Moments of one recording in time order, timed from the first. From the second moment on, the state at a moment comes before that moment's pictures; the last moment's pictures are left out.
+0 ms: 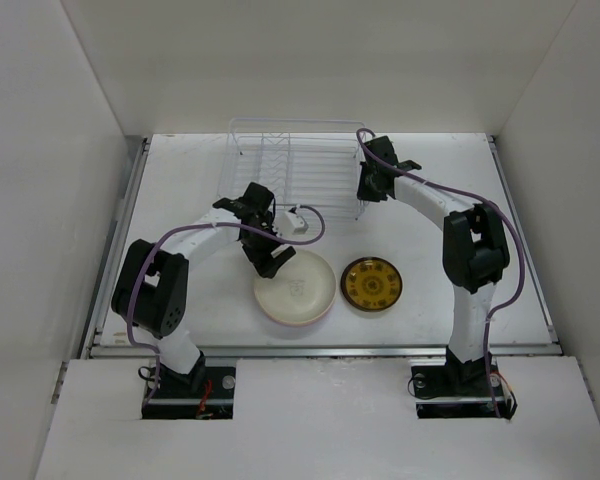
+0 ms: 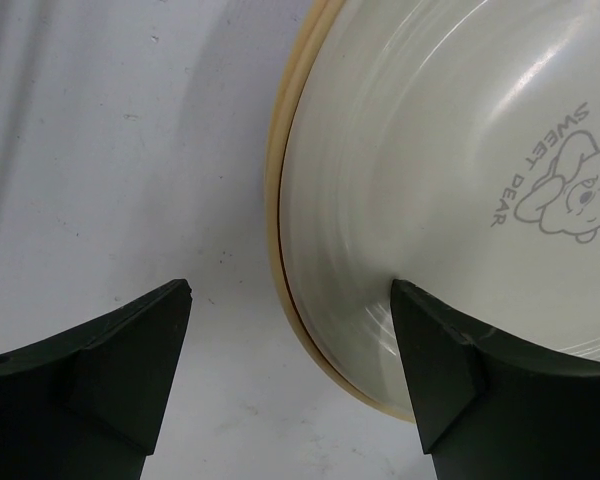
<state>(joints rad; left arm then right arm) -0.46 1.66 1.13 -0.74 0.26 0.57 0.37 2.04 1.62 -0.48 0.16 0.48</state>
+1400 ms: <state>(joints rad) -0.02 1.56 1.73 -0.93 -0.34 0.00 0.27 1.59 1.71 -0.61 0.48 0.42</state>
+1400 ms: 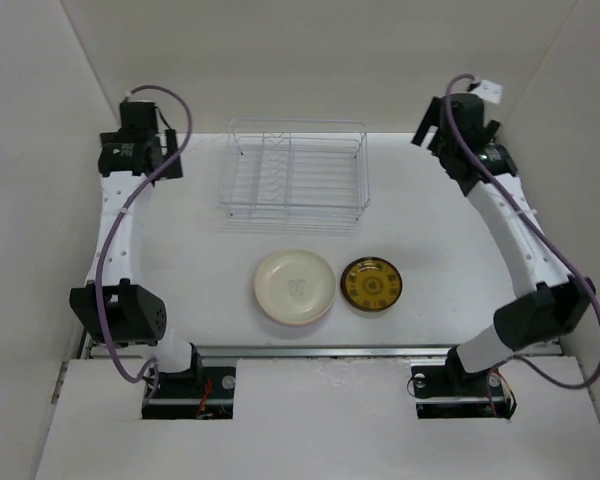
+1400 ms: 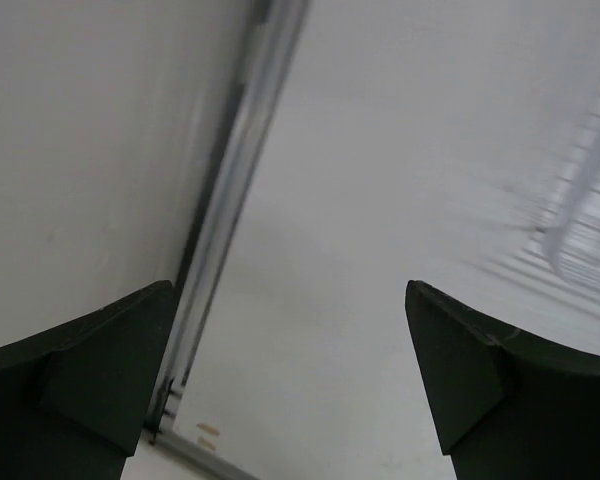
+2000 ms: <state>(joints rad) 0.08 1.32 1.51 -0.96 -0.56 -0.11 0.19 1.21 1.52 -0.91 0.79 0.50</state>
